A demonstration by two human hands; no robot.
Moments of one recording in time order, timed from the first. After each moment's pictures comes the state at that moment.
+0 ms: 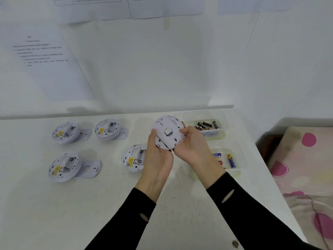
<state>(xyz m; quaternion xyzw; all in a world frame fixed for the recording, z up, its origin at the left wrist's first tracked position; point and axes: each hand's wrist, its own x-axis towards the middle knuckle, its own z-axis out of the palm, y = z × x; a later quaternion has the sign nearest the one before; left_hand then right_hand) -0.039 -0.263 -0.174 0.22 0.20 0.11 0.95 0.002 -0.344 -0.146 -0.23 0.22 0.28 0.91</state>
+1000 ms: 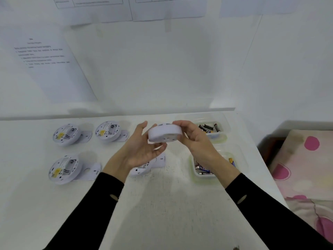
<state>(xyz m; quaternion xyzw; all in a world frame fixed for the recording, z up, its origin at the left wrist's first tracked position) -0.019 -0.184 -0.151 0.41 0.22 -0.16 0.87 0.012 -0.372 -0.162 -0.65 -0.22 0.11 0.72</state>
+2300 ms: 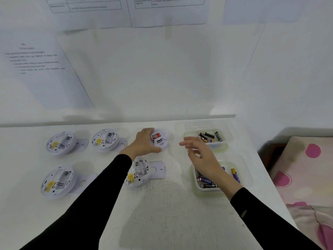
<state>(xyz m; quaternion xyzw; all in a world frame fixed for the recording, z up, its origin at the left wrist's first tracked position) 0.072 -0.147 -0.218 0.94 0.07 -0.12 0.31 0.037 -0.391 -0.209 -0.80 -0.19 0.05 0.57</state>
